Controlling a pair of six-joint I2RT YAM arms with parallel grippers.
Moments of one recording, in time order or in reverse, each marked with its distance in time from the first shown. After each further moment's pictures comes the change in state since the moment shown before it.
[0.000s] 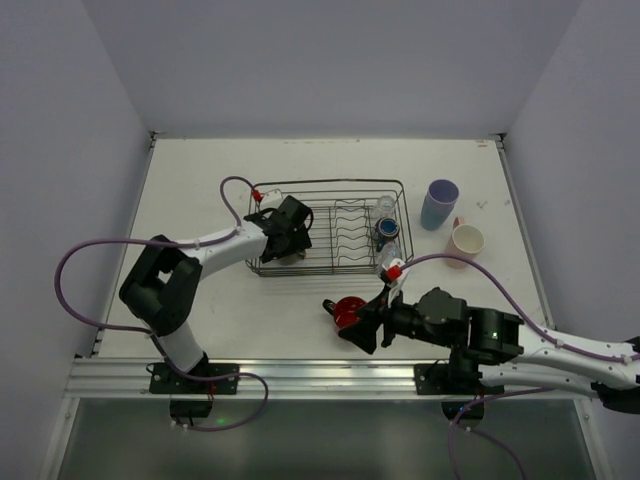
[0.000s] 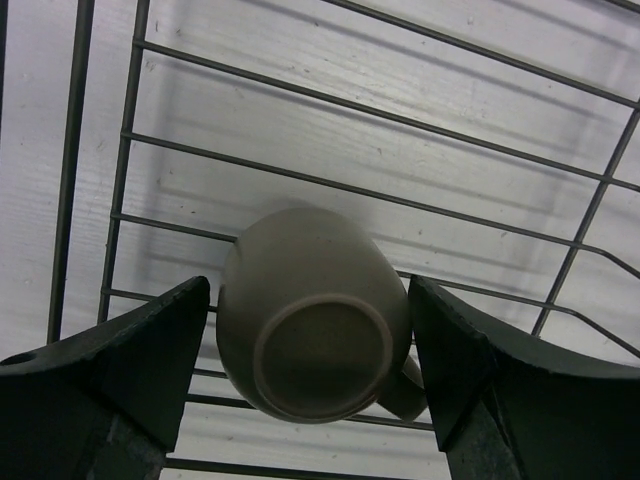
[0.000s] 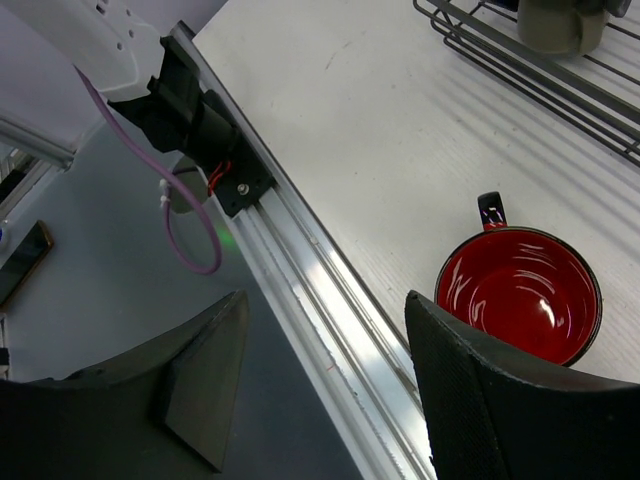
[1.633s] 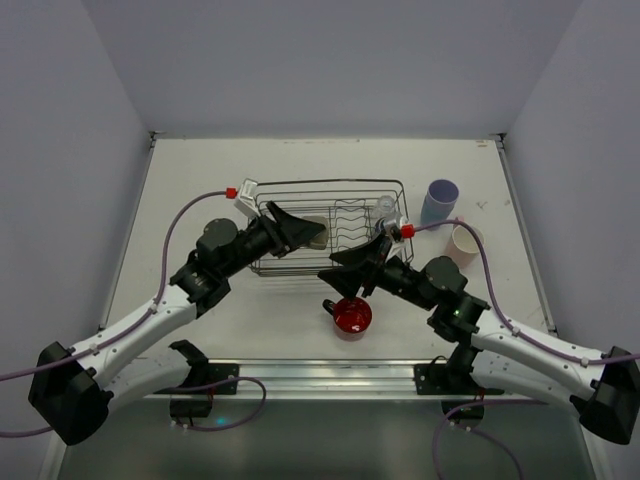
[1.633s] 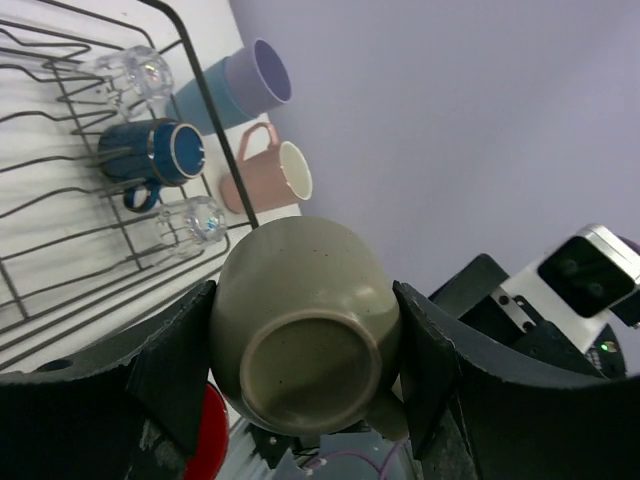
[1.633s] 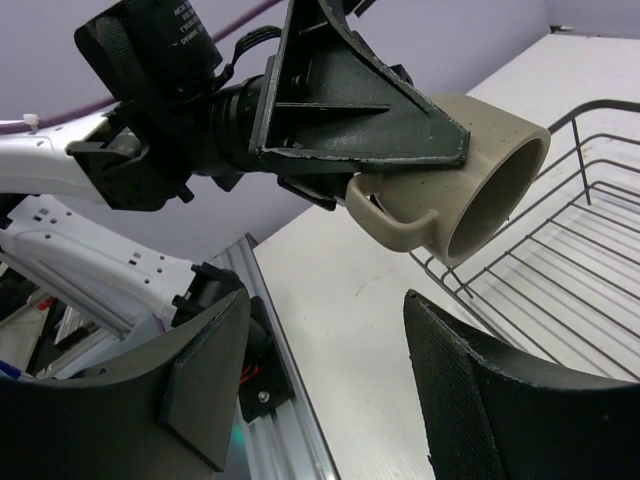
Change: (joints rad) left arm 0.000 -0.715 -0.427 0.738 0.607 -0.140; right arm -0.374 0.222 -0.106 0.800 -0.310 -0.027
